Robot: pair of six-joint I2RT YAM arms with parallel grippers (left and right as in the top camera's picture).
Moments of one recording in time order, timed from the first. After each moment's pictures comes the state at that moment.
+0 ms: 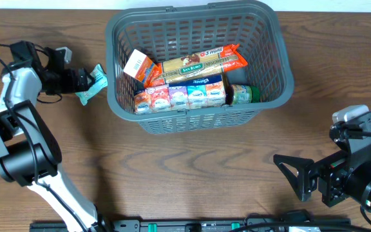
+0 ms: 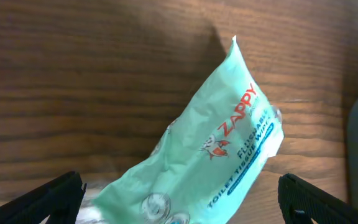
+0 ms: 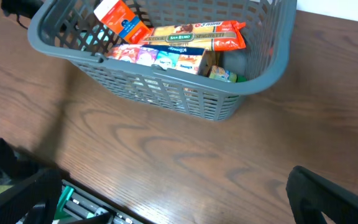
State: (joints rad) left arm 0.37 2.10 1.49 -0.66 0.49 0.28; right arm 0.16 1.03 1.96 -1.69 -0.28 -0.06
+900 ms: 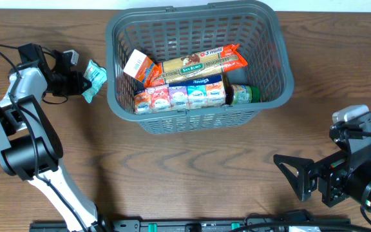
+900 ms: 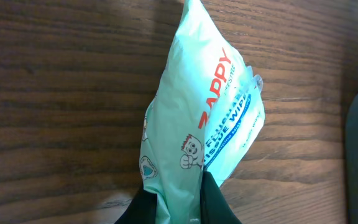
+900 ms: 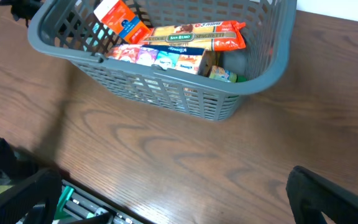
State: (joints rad) left arm 0.36 2.15 1.49 -0.65 0.54 0.27; right arm 0.16 1.03 1.96 -1.69 -0.28 -0.06
